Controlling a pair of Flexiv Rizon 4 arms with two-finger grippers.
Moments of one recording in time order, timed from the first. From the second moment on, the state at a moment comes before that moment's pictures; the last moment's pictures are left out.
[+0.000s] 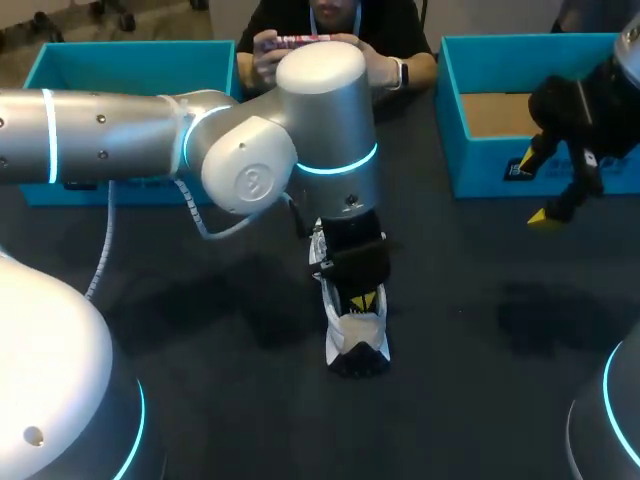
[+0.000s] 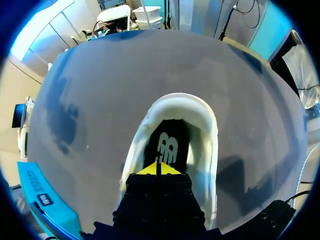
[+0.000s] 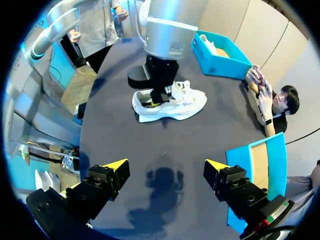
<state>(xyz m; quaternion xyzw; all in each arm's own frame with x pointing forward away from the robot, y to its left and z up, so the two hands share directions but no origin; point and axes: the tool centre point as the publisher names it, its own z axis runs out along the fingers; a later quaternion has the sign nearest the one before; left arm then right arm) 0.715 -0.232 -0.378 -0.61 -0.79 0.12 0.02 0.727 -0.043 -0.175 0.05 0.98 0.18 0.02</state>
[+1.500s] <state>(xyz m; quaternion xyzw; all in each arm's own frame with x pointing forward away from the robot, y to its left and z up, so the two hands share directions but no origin) 0.742 -0.220 -0.335 -0.62 -0.78 -0.03 -0.06 0.727 -0.043 -0.175 0.05 0.98 0.18 0.02</state>
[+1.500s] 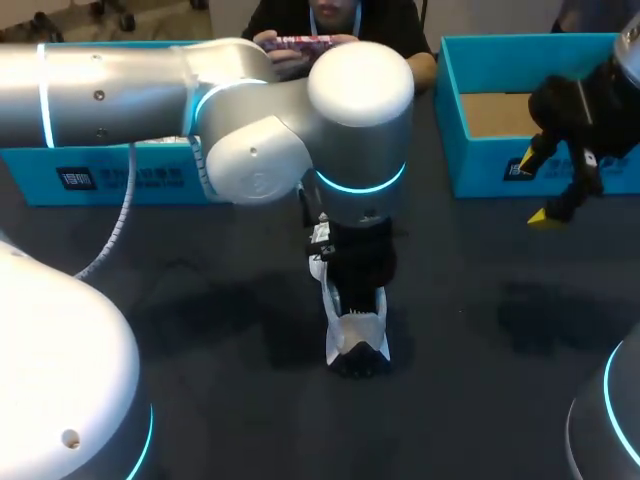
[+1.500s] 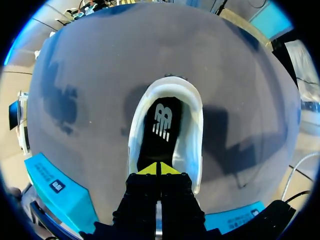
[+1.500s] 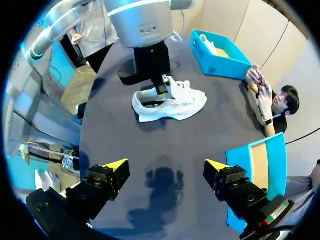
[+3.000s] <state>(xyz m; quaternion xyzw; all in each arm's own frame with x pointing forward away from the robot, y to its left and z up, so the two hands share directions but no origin) 0.770 -0.206 -0.325 -0.65 -0.76 -0.06 -0.05 0.727 -0.043 -0.175 0.05 0.98 0.18 0.02</state>
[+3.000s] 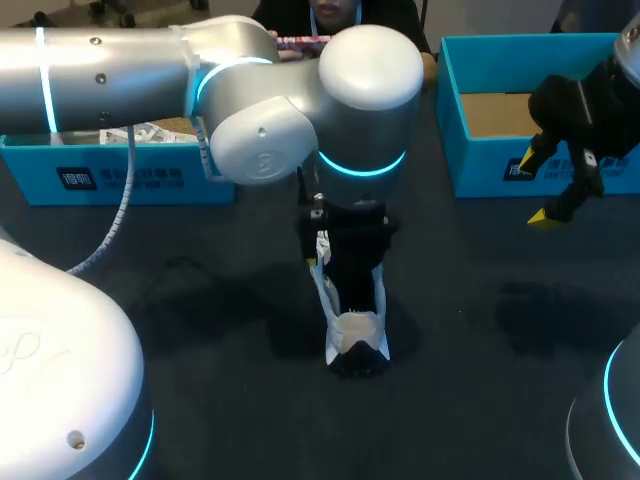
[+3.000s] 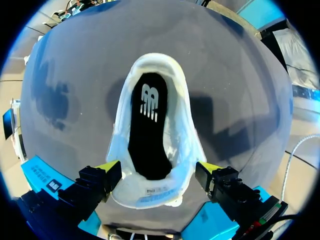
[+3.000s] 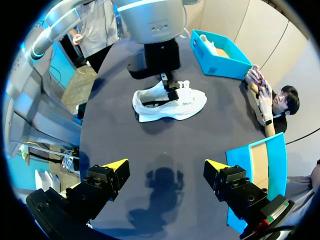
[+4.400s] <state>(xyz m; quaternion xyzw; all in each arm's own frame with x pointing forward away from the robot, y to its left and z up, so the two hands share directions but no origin) 0.781 -0.213 -0.317 -0.65 -0.76 -0.03 0.00 0.727 -0.043 -0.175 0.05 0.98 0.18 0.02</state>
